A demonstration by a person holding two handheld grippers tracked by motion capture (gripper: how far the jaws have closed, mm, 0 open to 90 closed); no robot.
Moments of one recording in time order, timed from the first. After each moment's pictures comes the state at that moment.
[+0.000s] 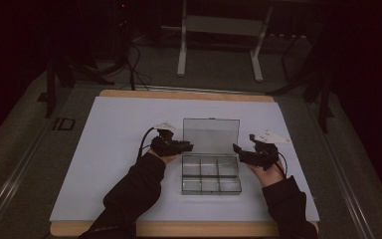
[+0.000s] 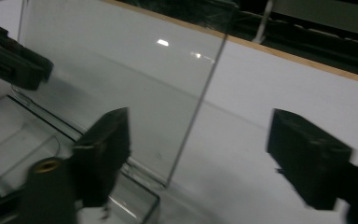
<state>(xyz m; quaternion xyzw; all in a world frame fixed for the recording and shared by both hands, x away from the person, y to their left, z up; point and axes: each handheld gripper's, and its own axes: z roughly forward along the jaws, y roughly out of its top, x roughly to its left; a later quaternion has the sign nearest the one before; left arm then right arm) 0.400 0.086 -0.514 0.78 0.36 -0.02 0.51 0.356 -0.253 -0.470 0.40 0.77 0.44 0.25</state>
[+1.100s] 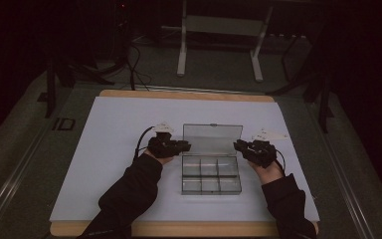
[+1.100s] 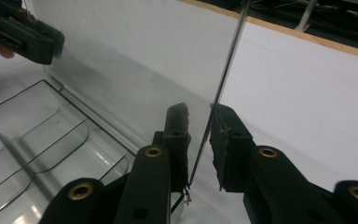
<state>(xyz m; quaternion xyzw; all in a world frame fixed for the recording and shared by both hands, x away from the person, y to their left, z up) 0.384 0.091 -0.498 0.79 0.34 0.02 0.51 0.365 -0.254 -0.473 0.36 0.80 0.44 0.19</state>
